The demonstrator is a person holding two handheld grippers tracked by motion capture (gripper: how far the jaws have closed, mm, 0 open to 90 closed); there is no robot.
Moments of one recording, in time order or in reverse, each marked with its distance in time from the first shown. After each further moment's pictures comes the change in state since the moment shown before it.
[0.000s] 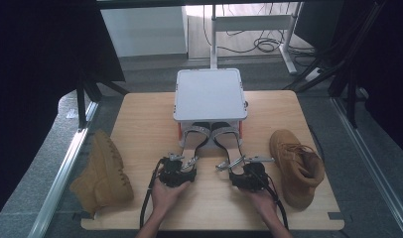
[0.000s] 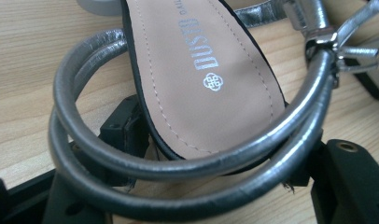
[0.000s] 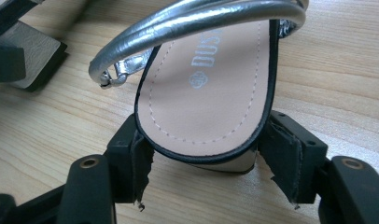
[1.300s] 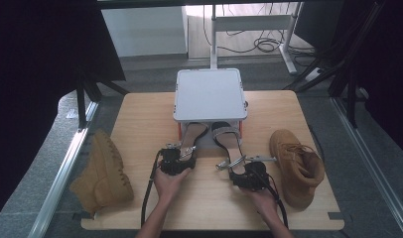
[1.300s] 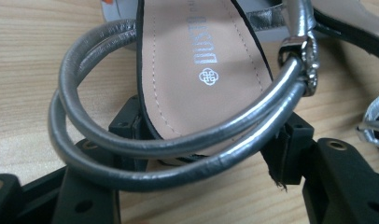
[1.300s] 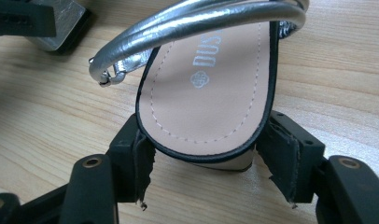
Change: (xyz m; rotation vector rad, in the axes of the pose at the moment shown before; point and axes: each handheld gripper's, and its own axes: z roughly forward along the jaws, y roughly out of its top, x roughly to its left) left arm 0.012 0.024 0.019 -0.040 0.038 -0.131; right arm -0.003 0.001 -0.002 0.008 0.019 0.032
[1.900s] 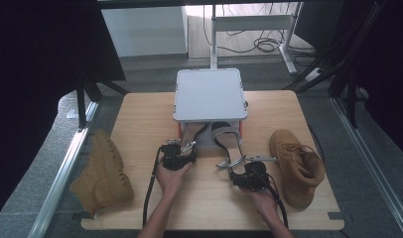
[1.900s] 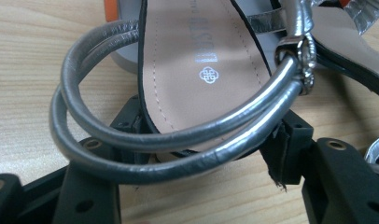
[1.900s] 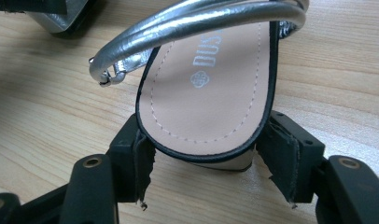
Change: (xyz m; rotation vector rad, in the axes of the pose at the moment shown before) left arm 0.000 0.012 0.008 -0.029 0.006 -0.058; right arm 0.000 0.000 0.000 0.000 0.000 -0.001
